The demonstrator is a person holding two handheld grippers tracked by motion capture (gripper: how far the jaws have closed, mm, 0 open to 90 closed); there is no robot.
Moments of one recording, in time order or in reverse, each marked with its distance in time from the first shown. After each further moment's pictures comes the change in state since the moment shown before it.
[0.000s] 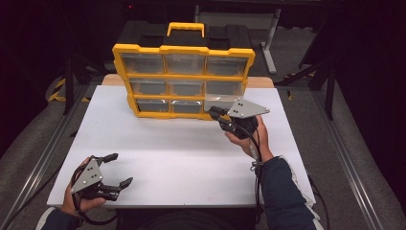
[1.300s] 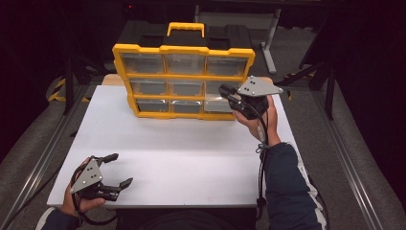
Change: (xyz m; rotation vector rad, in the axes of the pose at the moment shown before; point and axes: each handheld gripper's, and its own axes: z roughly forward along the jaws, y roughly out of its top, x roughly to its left) left arm -0.001 0.001 0.000 -0.002 -0.009 -0.005; right arm -0.038 0.033 -0.011 -0.037 -0.135 -0.008
